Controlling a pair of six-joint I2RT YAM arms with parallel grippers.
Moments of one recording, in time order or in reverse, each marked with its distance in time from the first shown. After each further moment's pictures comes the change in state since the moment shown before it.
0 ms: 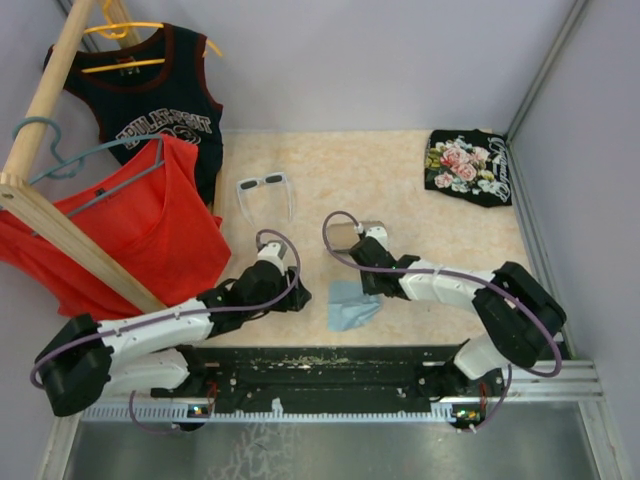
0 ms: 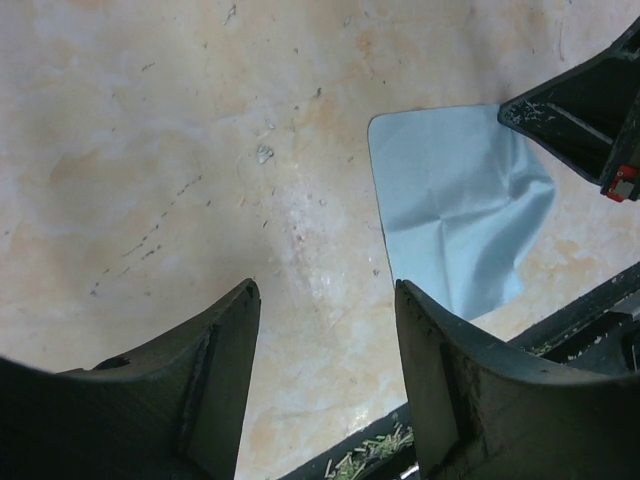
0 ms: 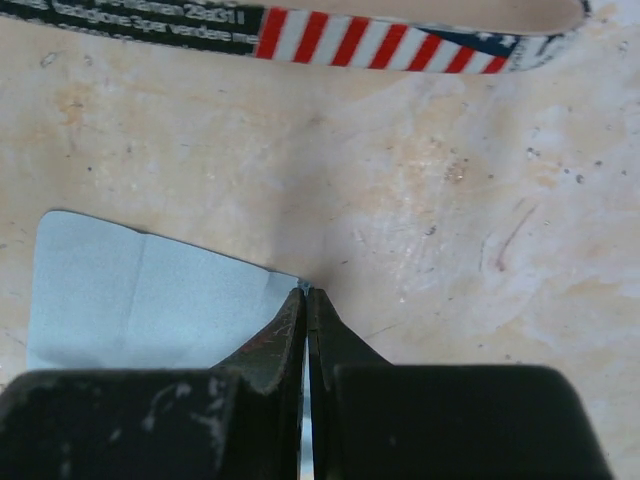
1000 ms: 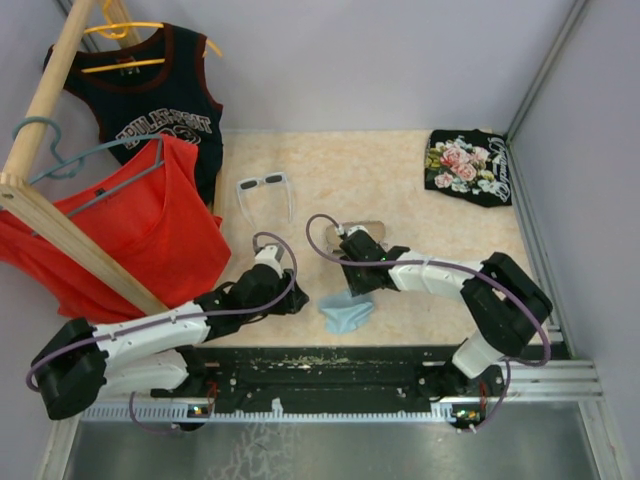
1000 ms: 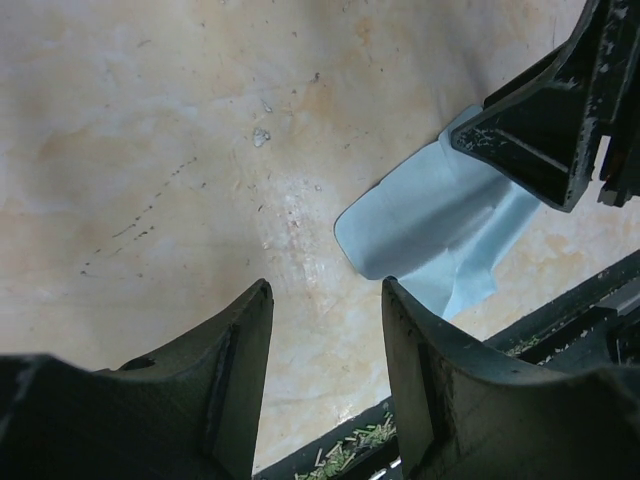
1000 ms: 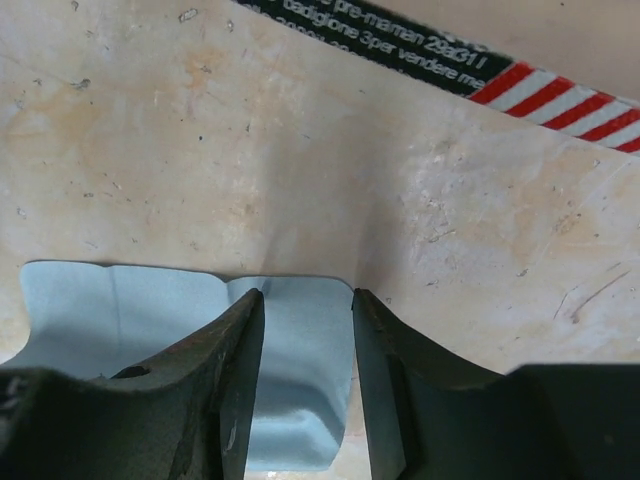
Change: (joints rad) left arm -0.012 0.021 -0.004 0.020 0.019 -0.047; right arm -0.007 0.056 0.079 -0.041 -0.179 -0.142
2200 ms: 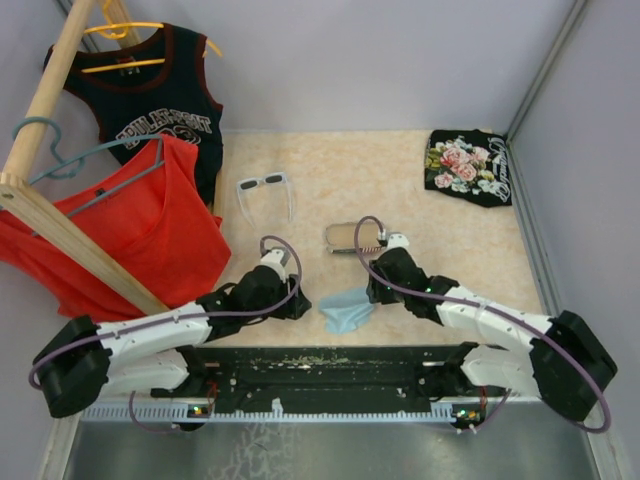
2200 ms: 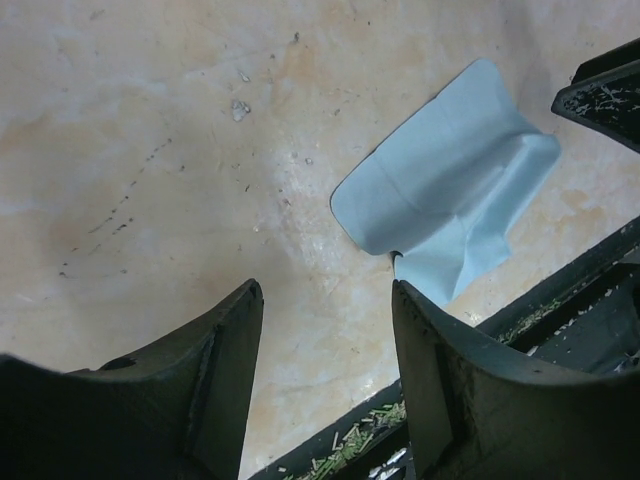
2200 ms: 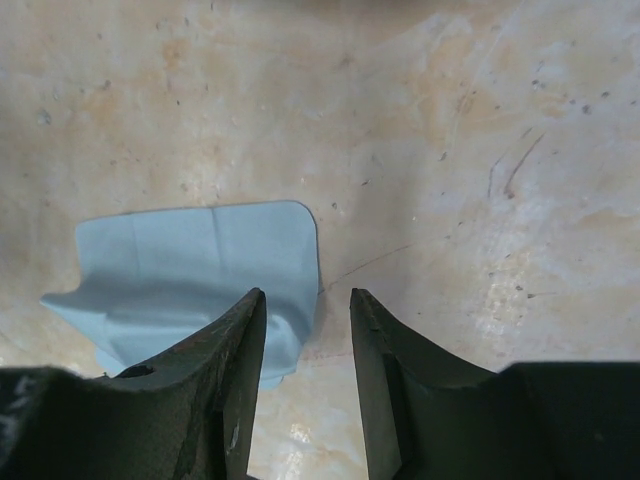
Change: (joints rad) left arm 0.000 -0.028 -0.015 -0.011 0.042 0.078; right arm -0.031 -0.461 -0.297 0.095 0.060 0.188
